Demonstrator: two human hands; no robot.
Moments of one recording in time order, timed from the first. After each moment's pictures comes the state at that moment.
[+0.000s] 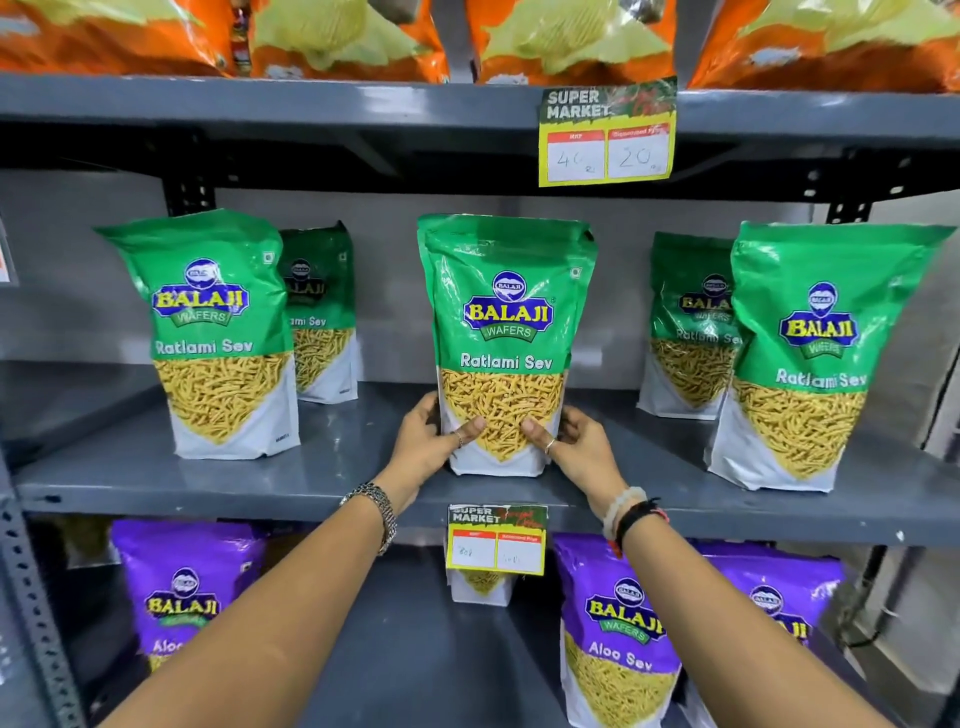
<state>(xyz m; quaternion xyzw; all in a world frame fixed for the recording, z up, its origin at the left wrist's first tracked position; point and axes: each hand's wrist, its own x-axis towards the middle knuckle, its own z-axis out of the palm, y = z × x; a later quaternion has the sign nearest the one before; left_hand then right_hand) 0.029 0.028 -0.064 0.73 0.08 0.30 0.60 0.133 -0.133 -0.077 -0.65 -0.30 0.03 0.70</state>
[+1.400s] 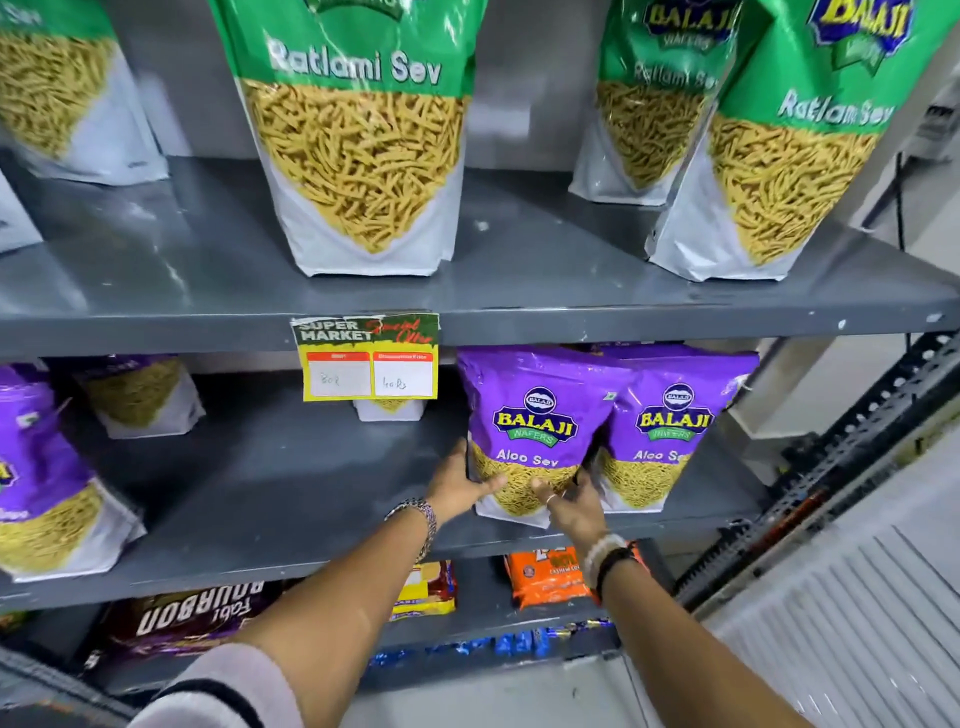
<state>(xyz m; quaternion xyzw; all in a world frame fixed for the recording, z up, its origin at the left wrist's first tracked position) 0.096 -0.091 -0.351 0.81 0.19 -0.05 0.55 0.122 -0.261 -0.356 -0.76 0.04 0.11 0.64</state>
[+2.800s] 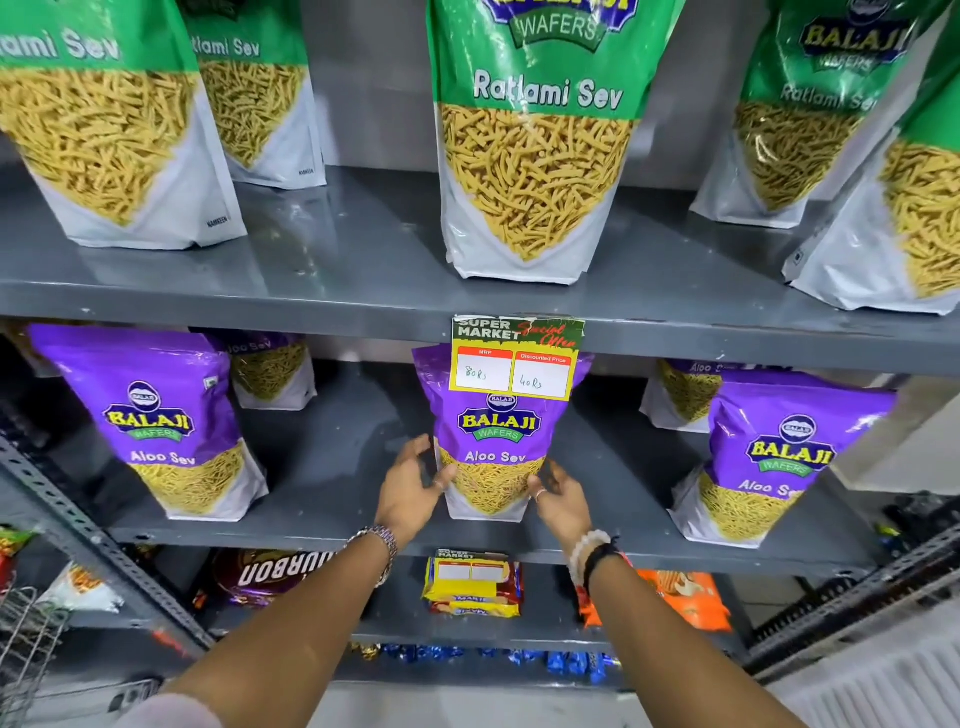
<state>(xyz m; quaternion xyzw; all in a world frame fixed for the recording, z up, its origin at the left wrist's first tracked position) -0.008 0.026 -0.339 0.80 0.28 0.13 0.52 0.075 -0.143 -0.339 -0.74 -0.03 0.22 0.63</state>
